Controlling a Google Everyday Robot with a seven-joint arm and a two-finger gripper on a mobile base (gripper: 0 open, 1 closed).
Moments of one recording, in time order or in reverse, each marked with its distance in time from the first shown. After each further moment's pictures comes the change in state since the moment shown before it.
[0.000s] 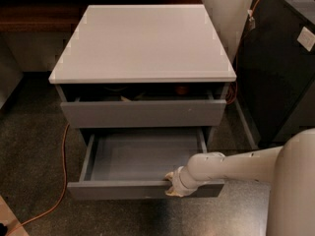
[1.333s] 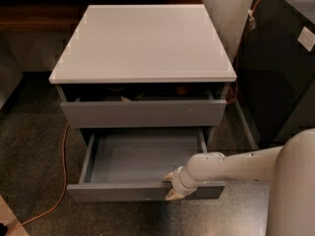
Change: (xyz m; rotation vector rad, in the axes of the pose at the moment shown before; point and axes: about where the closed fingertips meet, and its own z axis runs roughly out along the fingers) arm 0.000 0.000 0.000 -0.001 0.000 0.000
